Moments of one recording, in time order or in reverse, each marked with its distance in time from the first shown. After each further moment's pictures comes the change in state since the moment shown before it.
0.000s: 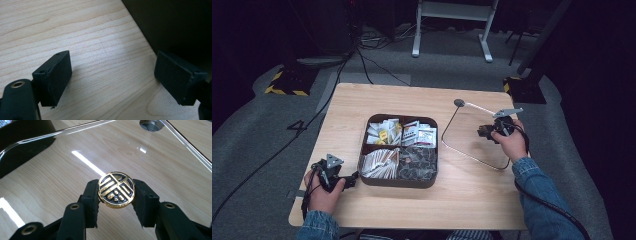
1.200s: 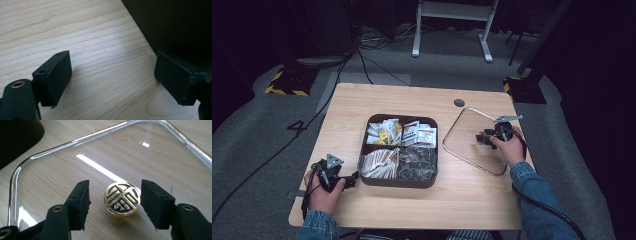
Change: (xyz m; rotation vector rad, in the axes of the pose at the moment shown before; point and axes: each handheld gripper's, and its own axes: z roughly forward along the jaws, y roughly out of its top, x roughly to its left) left arm 0.000 0.000 0.000 0.000 0.000 0.000; right arm -0.008 -0.028 0.020 -0.033 0.005 0.105
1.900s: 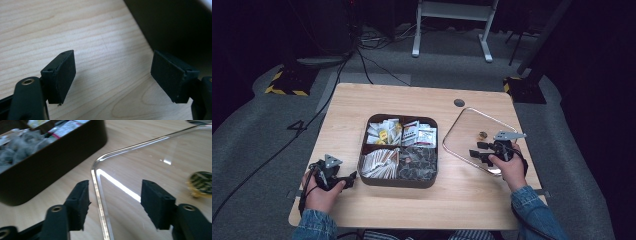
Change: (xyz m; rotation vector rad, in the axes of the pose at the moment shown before) left arm -0.001 0.004 -0.014 0.018 0.007 -0.033; right arm 0.068 -0.029 -0.034 -0.130 0.171 -0.027
